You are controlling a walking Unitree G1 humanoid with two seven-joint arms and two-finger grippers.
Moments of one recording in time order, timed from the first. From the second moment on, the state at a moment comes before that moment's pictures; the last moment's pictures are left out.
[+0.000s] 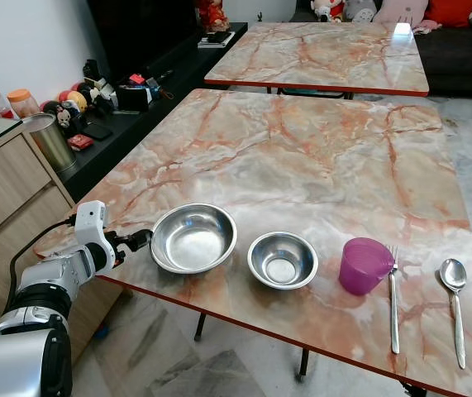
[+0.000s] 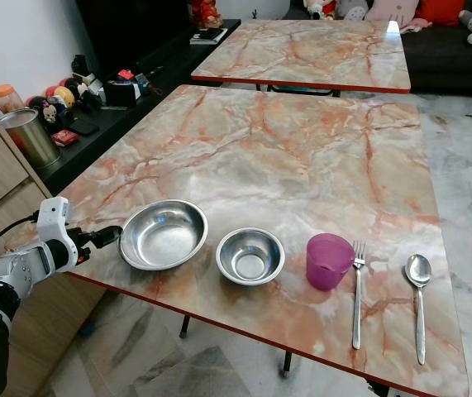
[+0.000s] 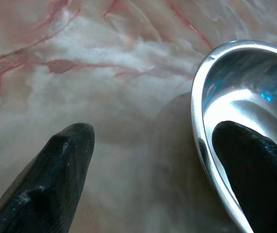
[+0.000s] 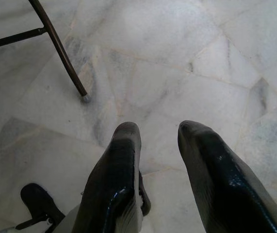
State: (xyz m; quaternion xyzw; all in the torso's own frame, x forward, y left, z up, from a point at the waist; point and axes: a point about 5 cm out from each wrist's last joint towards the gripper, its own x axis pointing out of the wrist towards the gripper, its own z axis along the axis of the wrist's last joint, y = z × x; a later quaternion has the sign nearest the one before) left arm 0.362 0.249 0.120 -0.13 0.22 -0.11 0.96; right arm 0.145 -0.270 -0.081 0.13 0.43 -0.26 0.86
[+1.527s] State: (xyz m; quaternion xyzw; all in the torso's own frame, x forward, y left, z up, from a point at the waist) left arm 0.362 0.217 0.116 -0.06 0.24 -0.21 0.94; right arm 0.146 -0.270 -0.081 0.13 0.43 -0.26 0.86
